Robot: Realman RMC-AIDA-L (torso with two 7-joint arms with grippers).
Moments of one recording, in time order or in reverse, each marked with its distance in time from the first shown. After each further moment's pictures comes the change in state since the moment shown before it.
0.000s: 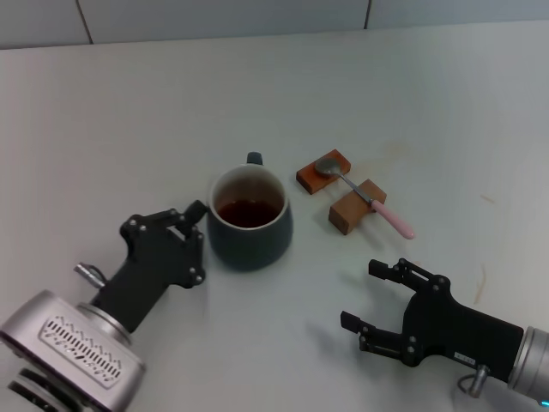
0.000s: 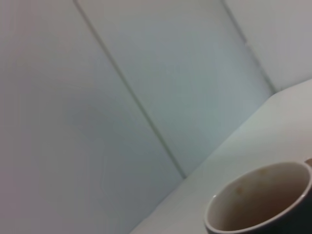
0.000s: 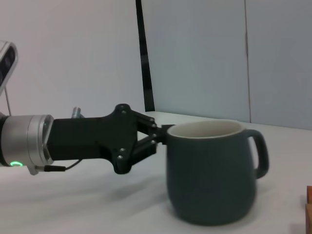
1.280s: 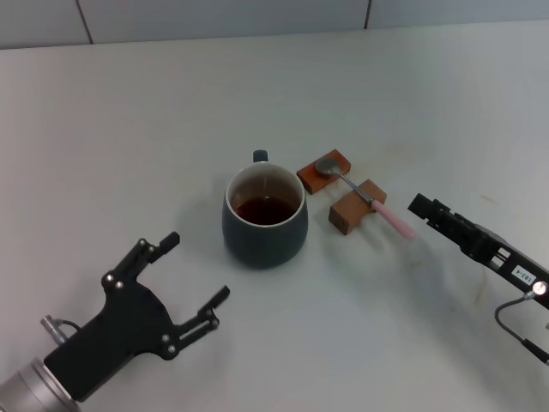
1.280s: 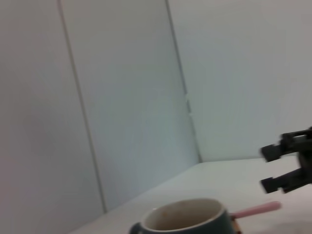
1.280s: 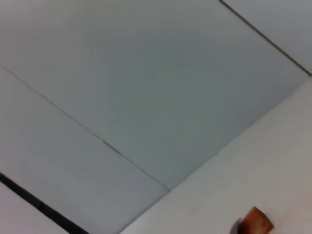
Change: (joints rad) left arm 0.020 0.013 0.153 0.304 0.156 0.361 -0.583; right arm -0.029 -0.012 0.296 -0.033 0.003 -0.029 0.837
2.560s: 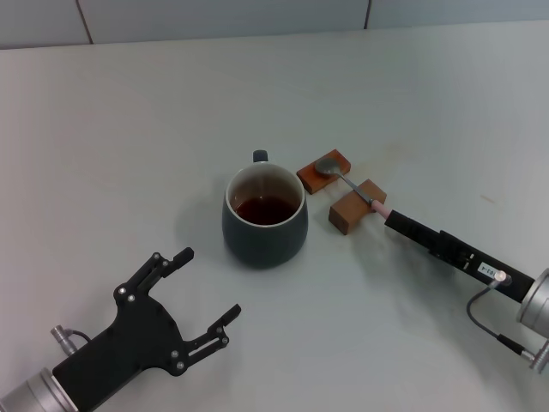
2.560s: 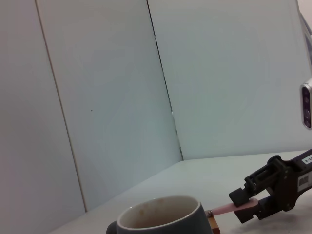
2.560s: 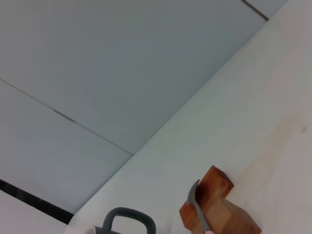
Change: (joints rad) left arm 0.000 -0.001 0.065 0.003 0.000 0.003 0.003; right arm 0.067 0.008 -0.041 -0.007 -0.043 0.193 0.142
